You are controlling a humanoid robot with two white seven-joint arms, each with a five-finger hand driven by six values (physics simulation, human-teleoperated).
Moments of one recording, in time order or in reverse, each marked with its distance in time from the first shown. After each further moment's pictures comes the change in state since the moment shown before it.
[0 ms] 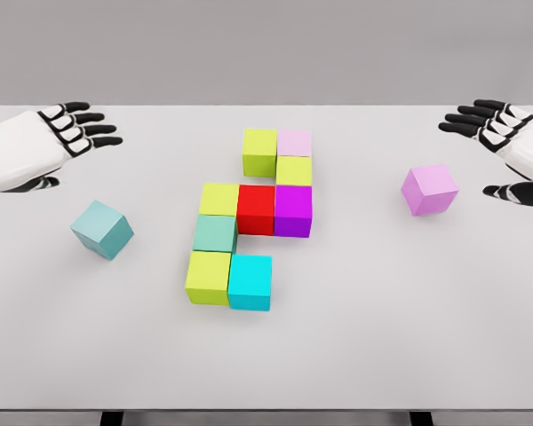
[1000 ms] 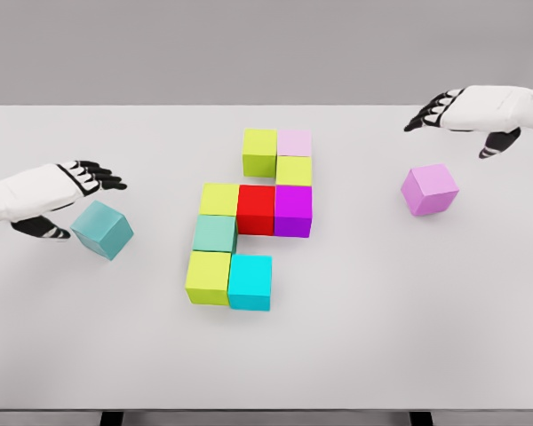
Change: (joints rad) left arm -0.110 -0.023 -0.296 0.208 0.284 -0.001 -0.149; right arm -1.147 -0.016 1.267 0.575 -0.010 0.000 0.207
